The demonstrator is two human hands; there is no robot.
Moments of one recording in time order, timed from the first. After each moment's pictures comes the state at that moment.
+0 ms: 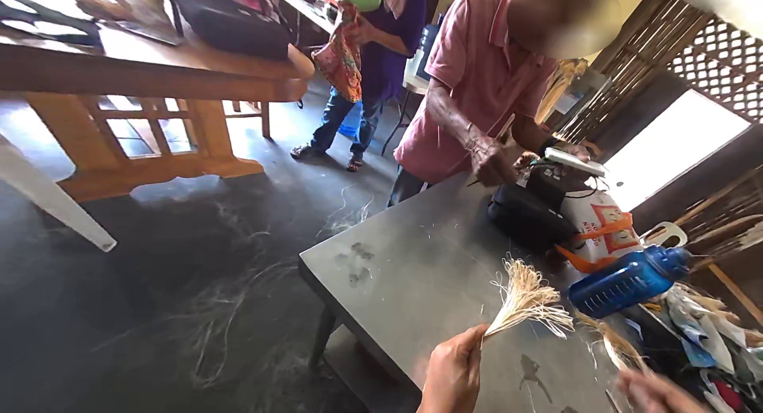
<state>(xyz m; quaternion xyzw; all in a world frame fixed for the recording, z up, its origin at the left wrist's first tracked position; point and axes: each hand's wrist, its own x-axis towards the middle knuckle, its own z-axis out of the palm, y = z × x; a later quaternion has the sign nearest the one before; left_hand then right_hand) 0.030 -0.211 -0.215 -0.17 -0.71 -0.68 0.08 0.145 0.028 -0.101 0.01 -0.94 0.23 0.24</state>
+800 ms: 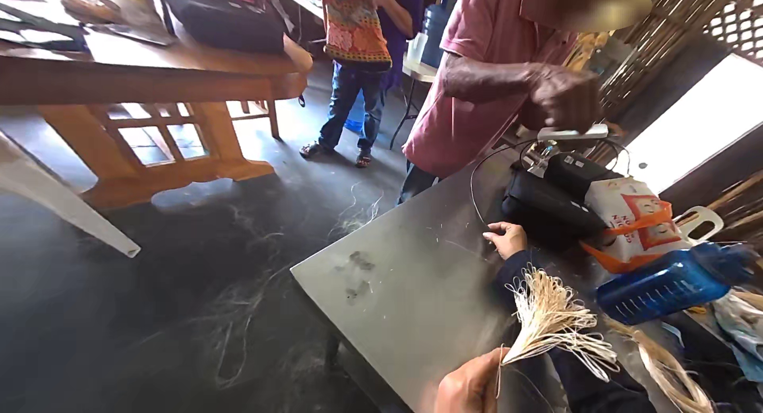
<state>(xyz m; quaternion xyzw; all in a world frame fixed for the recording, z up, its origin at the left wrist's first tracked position) 0.029 -0.209 -0.219 -0.19 -0.69 -0.68 0.12 -0.204 -0.026 -0.178 -0.13 -0.94 0.30 0.07</state>
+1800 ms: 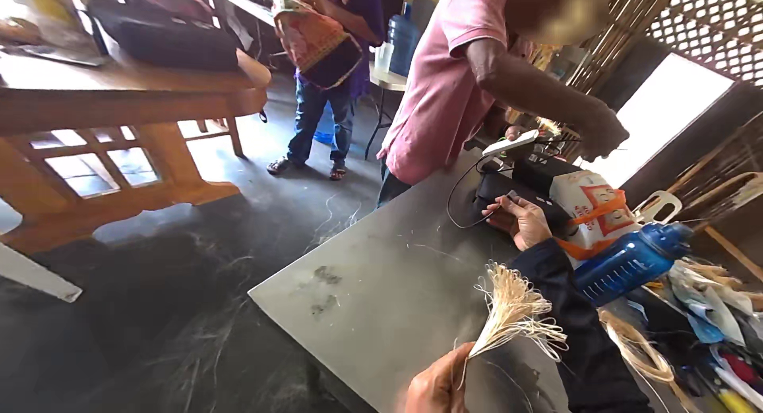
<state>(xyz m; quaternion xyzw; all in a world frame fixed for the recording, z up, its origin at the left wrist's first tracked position) 0.030 -0.209 -0.221 -0.18 -0.72 -0.66 0.12 -0.161 -0.006 -0.088 -0.10 -0.67 0.71 0.18</state>
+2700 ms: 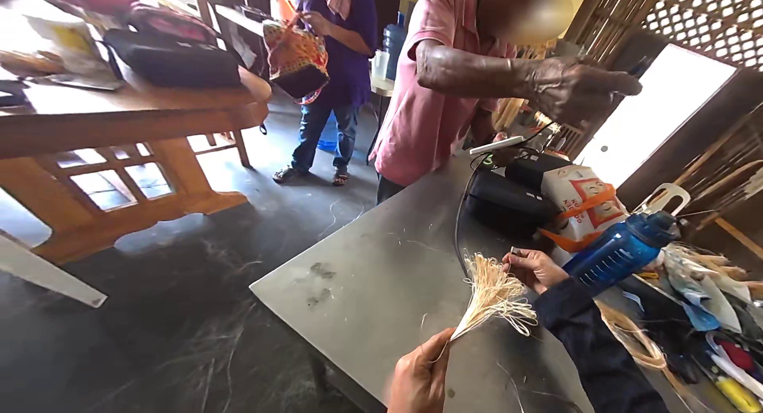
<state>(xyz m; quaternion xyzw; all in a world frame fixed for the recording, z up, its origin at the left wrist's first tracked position) 0.029 -0.210 -0.216 -0.15 -0.73 -0.66 0.09 -0.072 0.049 -0.115 -0.15 -0.69 0.71 -0.04</state>
